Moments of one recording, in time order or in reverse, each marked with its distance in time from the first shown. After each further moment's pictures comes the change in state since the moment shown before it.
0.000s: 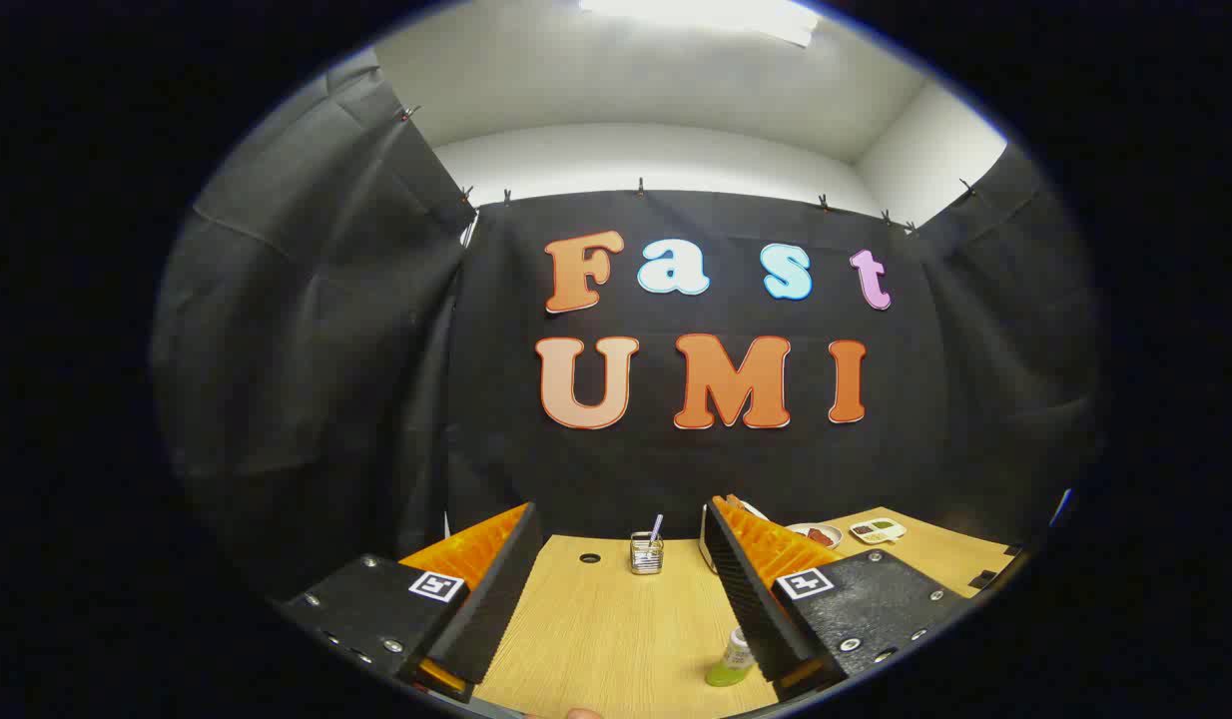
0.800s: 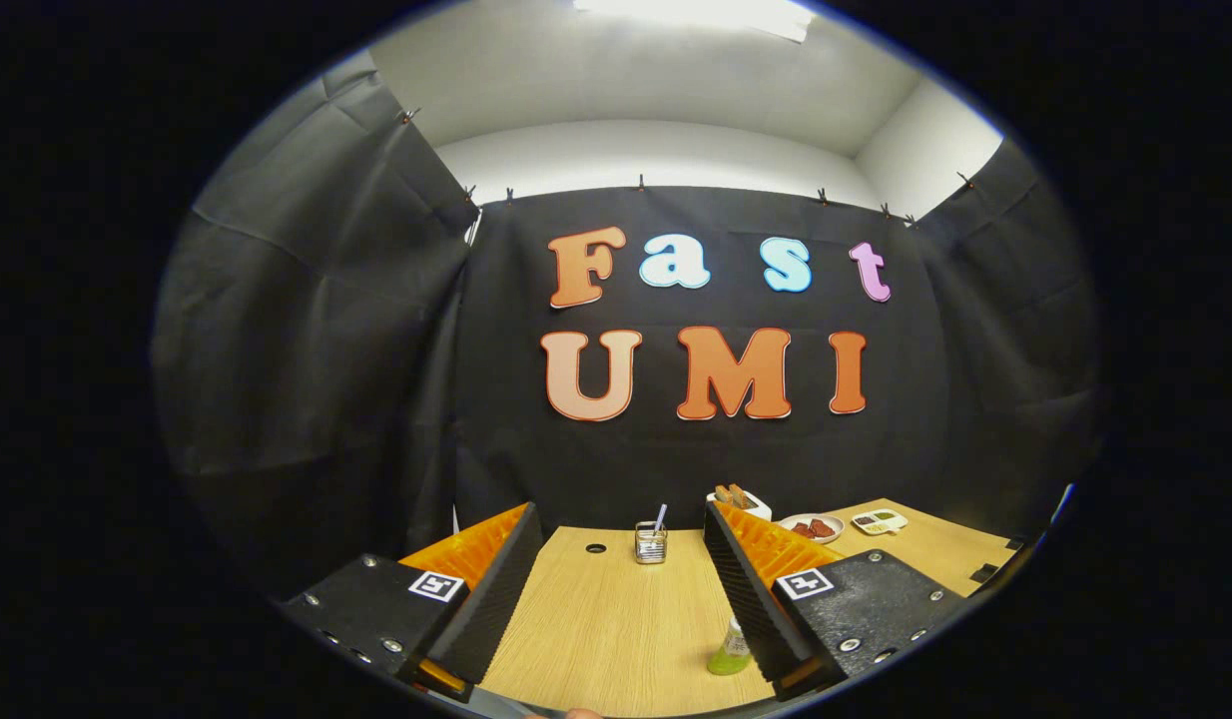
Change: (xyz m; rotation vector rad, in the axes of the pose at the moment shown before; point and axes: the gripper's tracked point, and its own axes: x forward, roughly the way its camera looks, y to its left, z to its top) arm -0.021 -0.006 -0.012 0.032 0.020 0.018
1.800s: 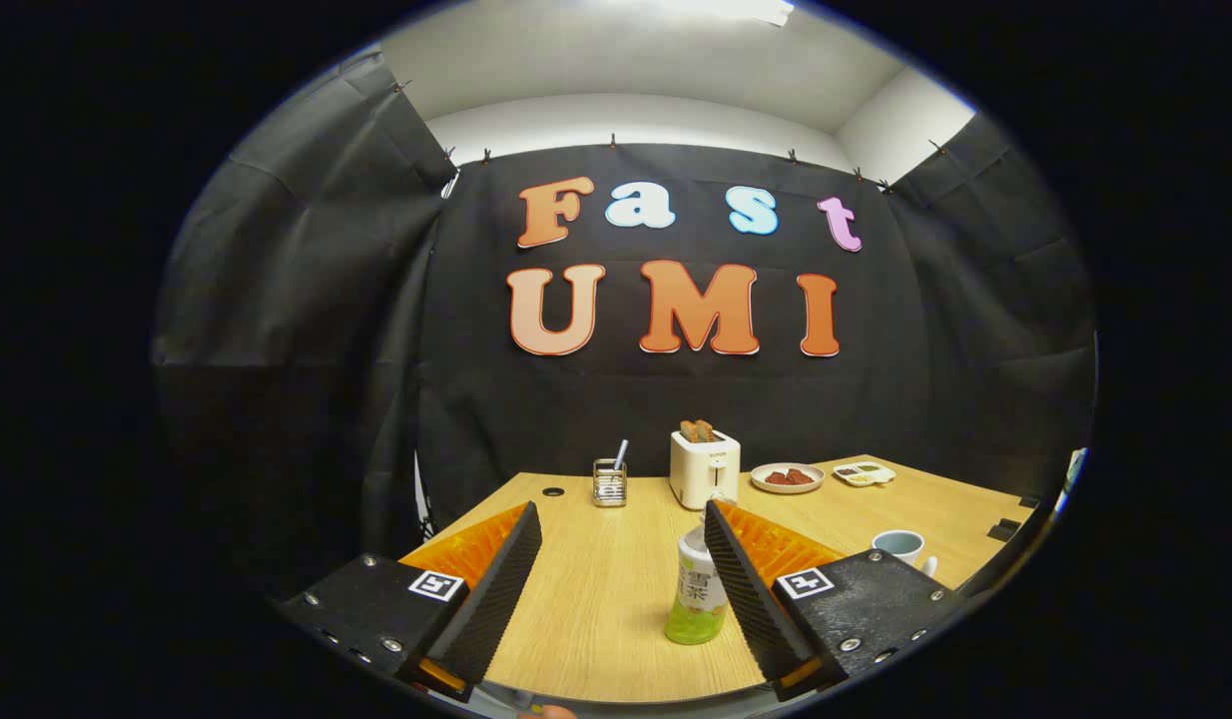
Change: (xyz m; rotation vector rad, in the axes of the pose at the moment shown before) arm 0.007 -0.083 -0.172 -0.009 0.074 -0.078
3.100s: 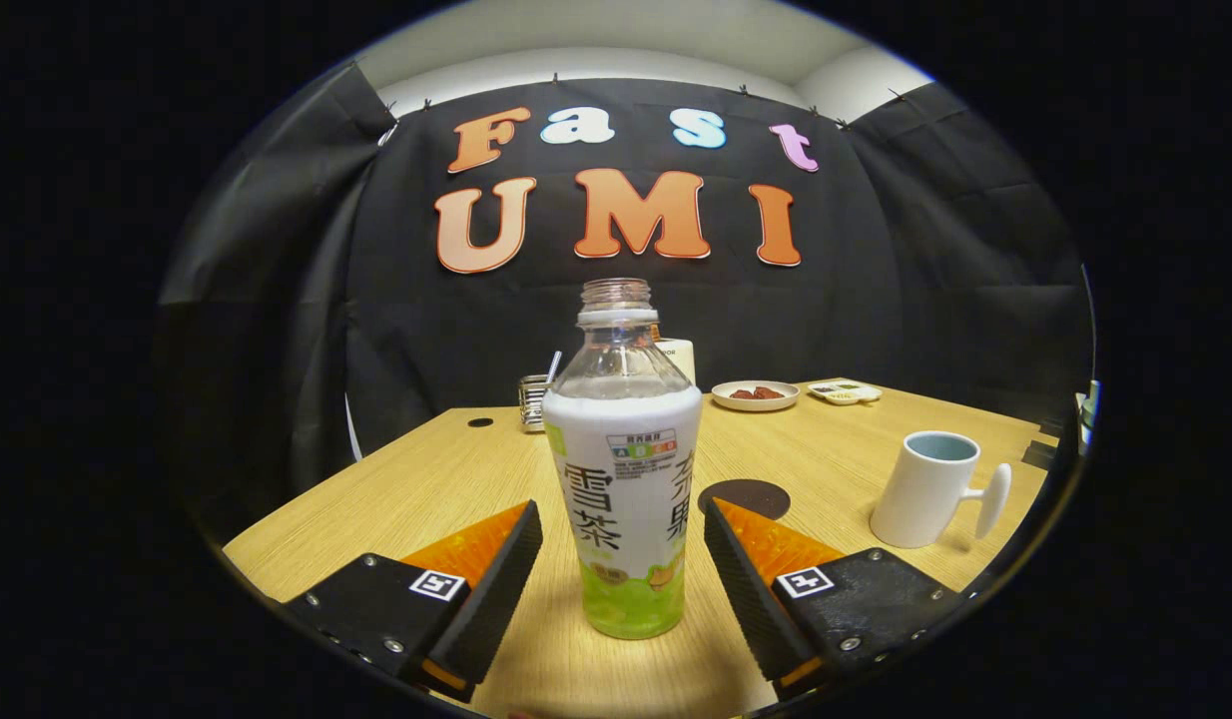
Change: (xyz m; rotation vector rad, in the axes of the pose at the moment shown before) arm 0.089 -0.054 -0.133 0.033 0.148 -0.097
